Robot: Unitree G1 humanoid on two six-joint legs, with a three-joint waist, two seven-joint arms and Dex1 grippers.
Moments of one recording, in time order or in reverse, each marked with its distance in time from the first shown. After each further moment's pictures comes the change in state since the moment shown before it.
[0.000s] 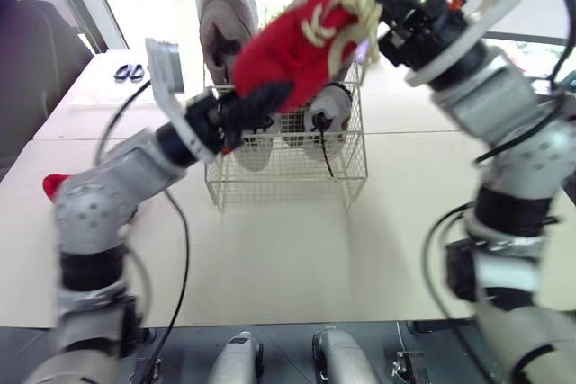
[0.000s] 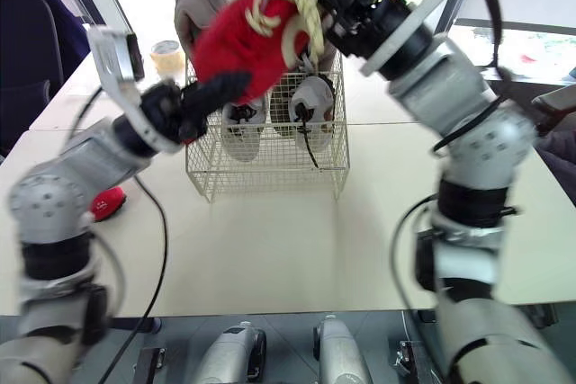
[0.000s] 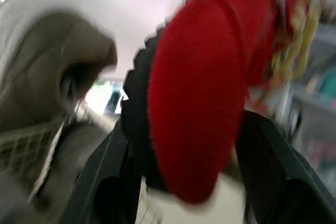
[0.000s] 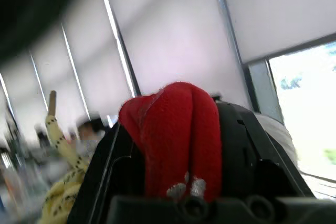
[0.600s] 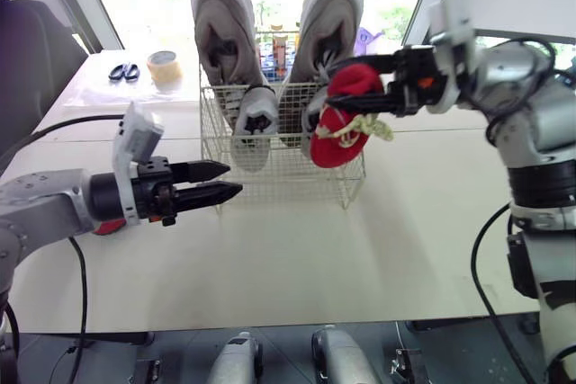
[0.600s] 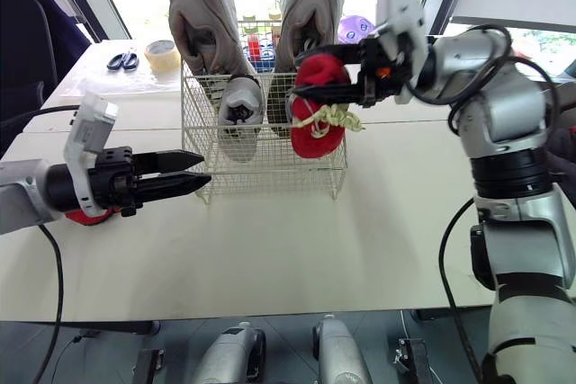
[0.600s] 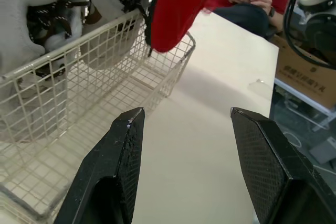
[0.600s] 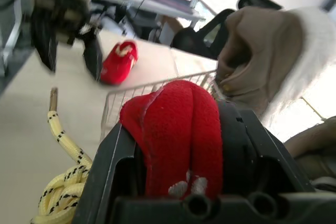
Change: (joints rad) left arm 0.238 0.329 0.149 -0.104 -0.034 0.138 -0.195; right arm -0.028 -0.095 0.363 0.335 -0.779 -0.530 0.913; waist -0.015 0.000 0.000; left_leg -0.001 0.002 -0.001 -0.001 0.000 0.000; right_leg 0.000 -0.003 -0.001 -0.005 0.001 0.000
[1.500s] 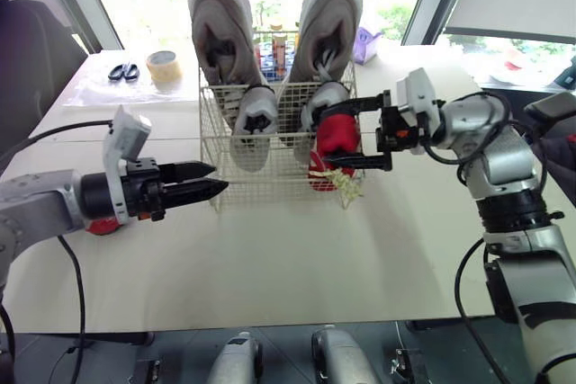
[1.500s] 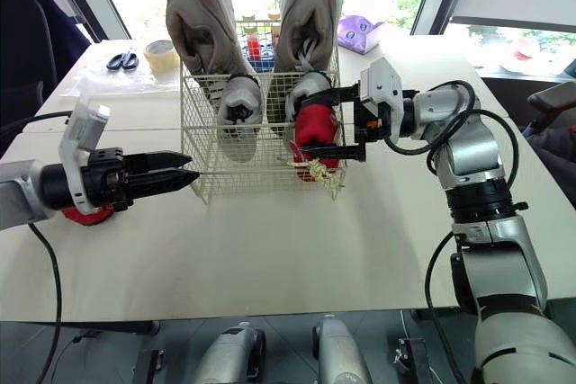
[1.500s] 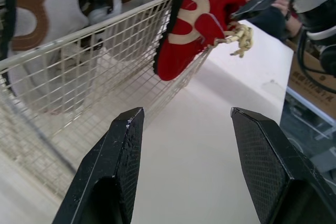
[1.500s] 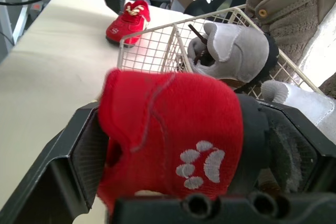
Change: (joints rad) left arm 0.040 0.033 0.019 0.103 0.062 0.023 -0.068; right arm 0.172 0.039 -0.068 -0.014 -0.082 -0.010 0.048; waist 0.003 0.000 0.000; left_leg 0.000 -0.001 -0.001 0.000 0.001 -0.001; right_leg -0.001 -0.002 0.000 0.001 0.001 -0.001
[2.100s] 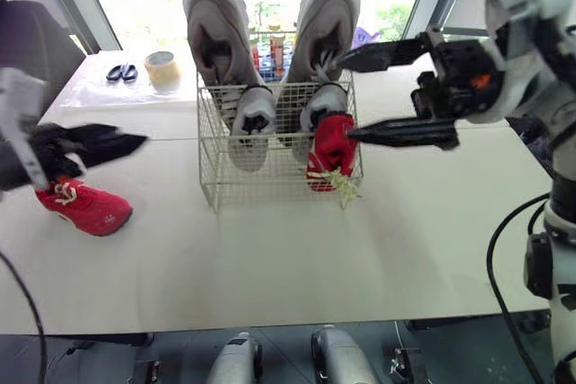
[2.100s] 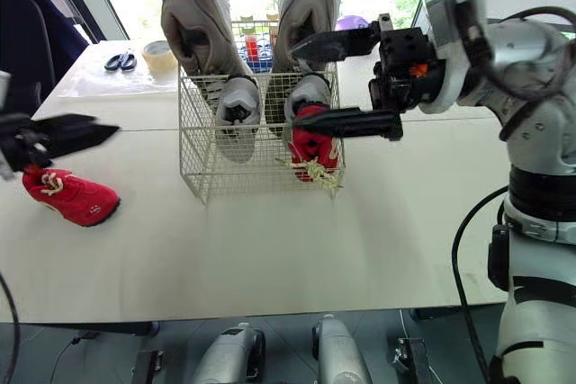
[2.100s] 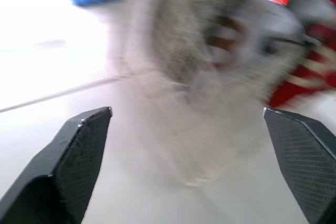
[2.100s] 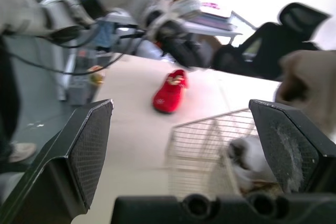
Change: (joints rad) left arm -0.101 0.179 0.155 0.517 0.244 0.036 0.109; right arm -0.146 -0.164 -0.147 -0.422 0.449 0.636 -0.074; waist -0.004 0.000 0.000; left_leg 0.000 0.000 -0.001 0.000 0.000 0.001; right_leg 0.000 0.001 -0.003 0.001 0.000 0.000
